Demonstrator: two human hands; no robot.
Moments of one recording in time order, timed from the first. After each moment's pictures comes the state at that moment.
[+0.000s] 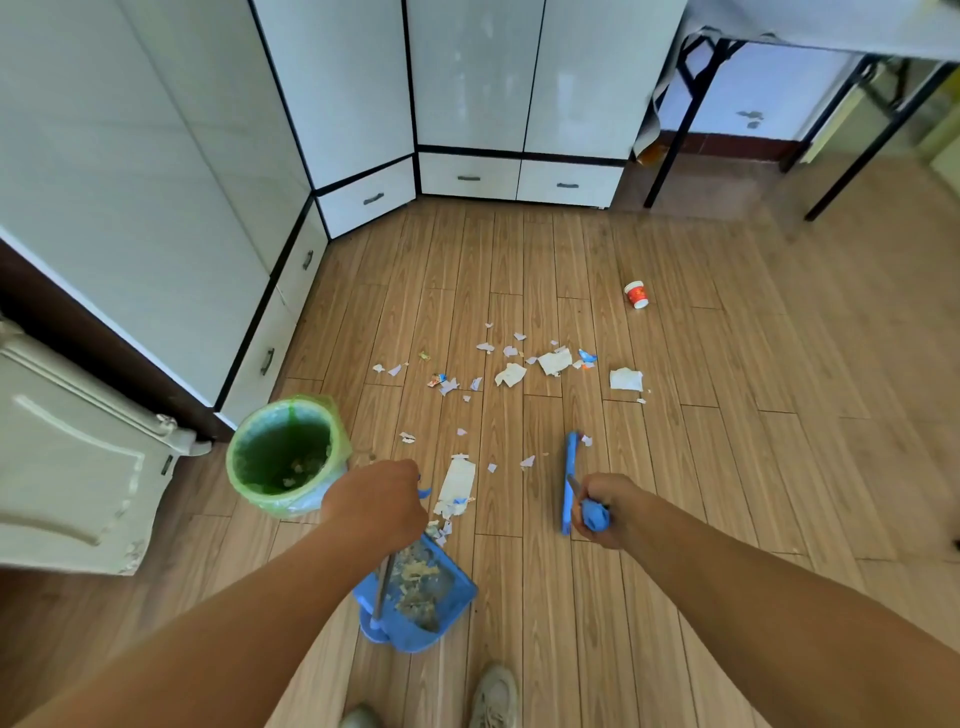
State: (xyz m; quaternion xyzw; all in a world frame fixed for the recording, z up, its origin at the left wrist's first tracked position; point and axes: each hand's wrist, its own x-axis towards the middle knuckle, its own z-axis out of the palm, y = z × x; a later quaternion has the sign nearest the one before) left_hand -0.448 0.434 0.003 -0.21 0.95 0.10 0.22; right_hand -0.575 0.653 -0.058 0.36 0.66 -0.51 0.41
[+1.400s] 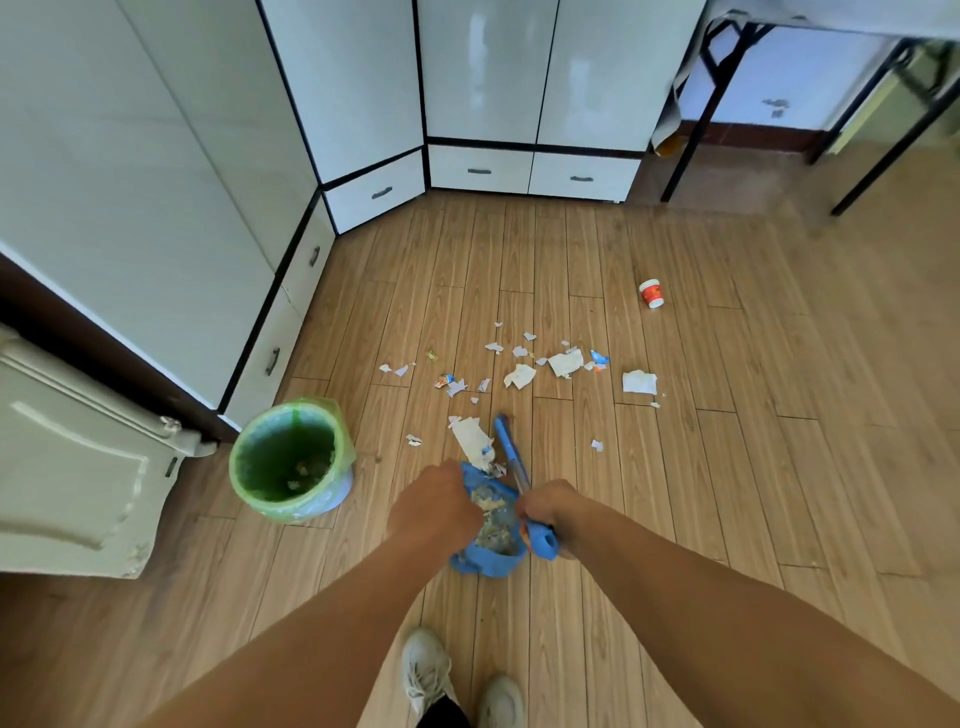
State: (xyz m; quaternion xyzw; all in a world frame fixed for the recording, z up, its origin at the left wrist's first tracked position) left_hand -0.498 0.463 -0.032 -0.29 0.89 0.29 0.20; right_hand -0.576 0.585 -0.064 0.21 0.75 -0.39 0.50
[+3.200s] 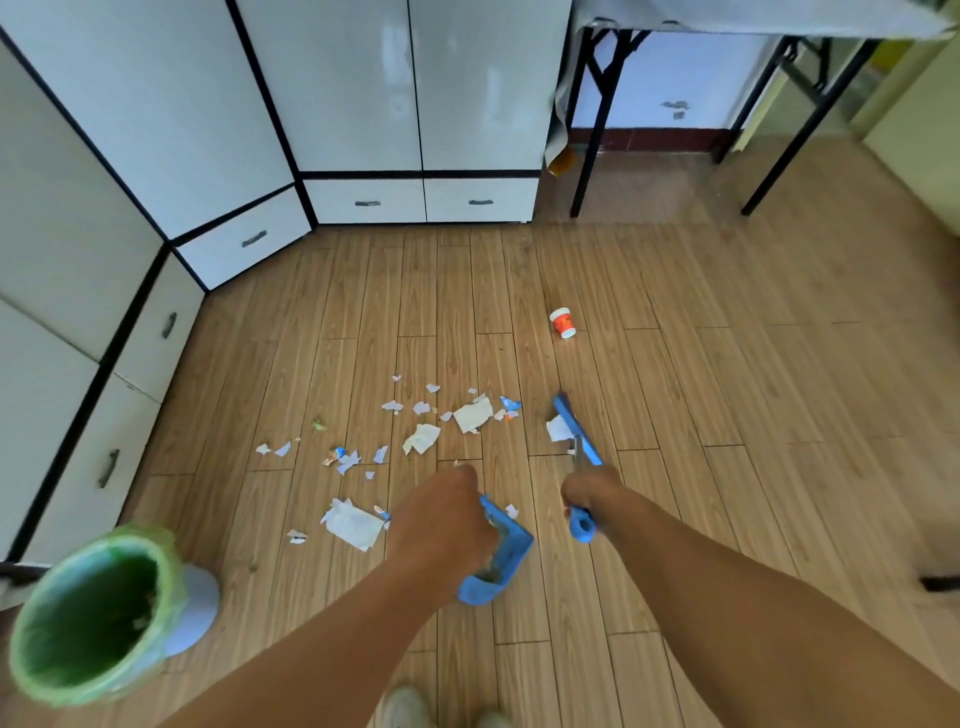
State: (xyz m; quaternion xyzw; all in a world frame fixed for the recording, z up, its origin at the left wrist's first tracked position) left_hand -0.792 0.617 -0.021 -0.22 0.93 0.24 0.20; right_hand -0.899 0.761 -0.106 0.24 0.83 -0.35 0.37
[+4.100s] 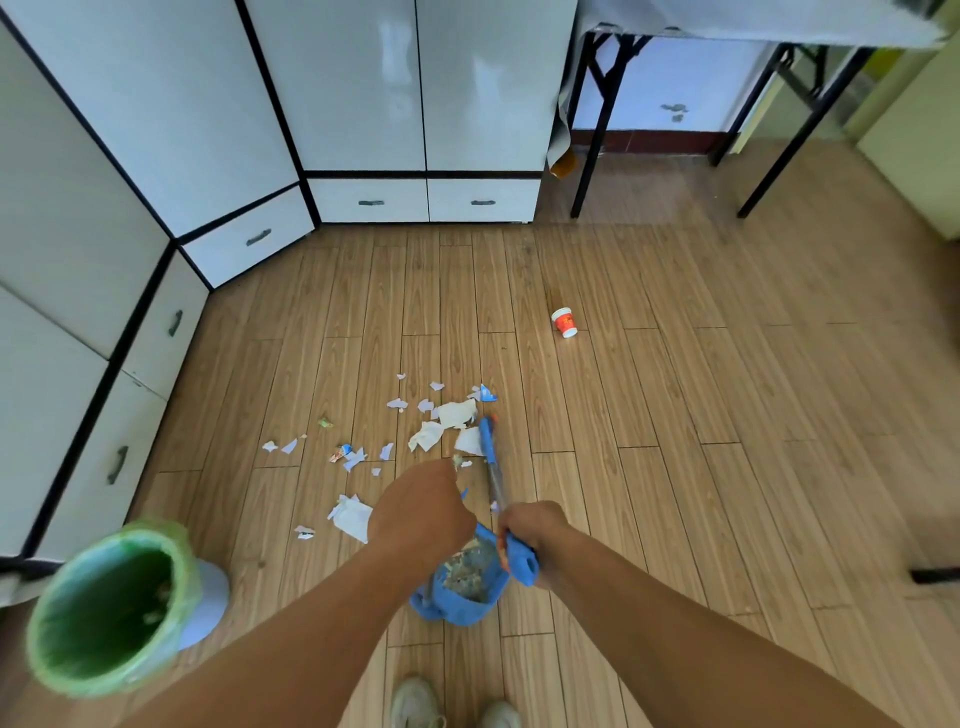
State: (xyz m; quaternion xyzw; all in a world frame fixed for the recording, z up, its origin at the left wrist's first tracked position) left_hand -0.775 0.577 -0.005 -0.24 0.92 0.25 0.21; right_hand -0.817 0.699 -0.088 0.31 0.69 -0.51 0.41
